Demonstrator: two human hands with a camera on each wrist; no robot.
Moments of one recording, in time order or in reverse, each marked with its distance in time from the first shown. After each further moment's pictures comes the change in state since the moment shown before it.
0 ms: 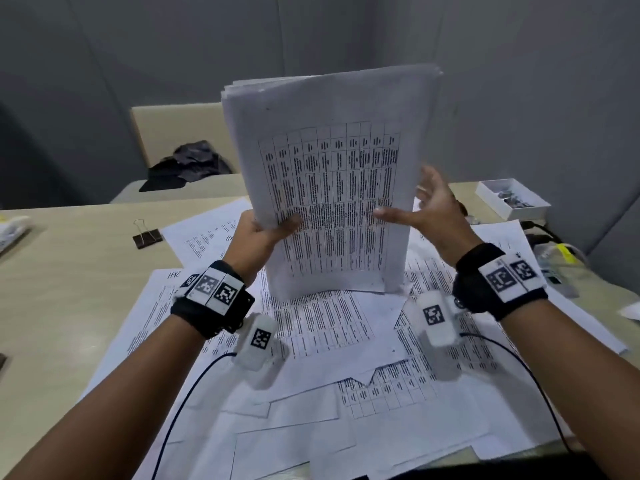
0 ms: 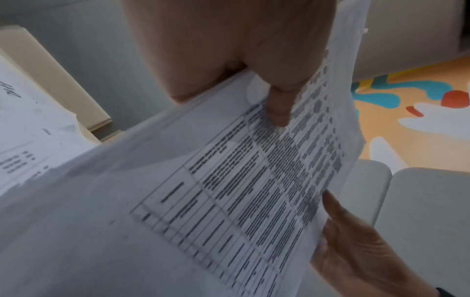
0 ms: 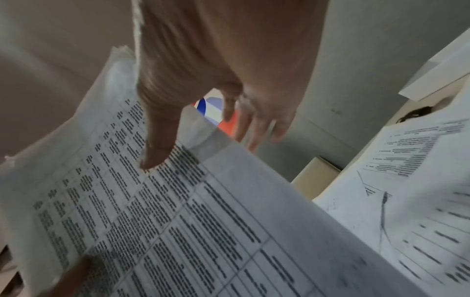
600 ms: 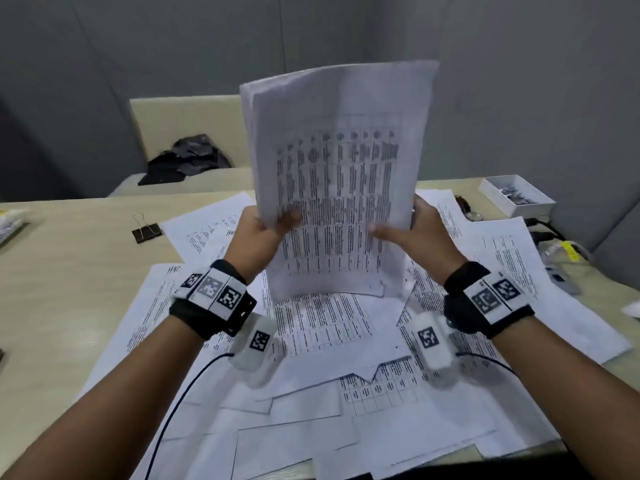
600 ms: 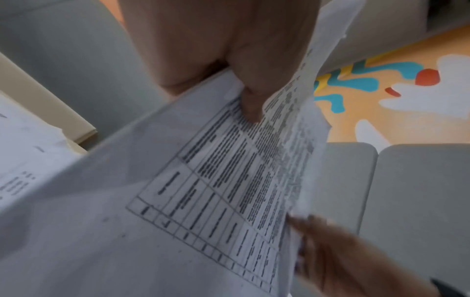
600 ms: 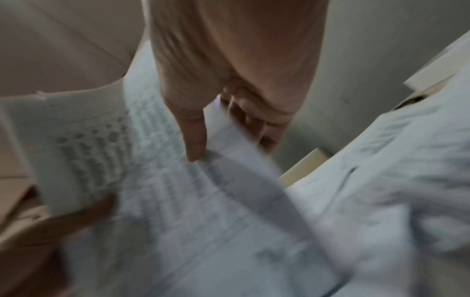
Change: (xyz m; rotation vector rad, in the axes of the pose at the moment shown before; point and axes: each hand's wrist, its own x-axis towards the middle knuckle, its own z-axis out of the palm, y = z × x) left_hand 0.002 -0.005 0.000 0.197 0.051 0.077; right_hand -0.005 0.030 0.020 0.007 -0.105 0.042
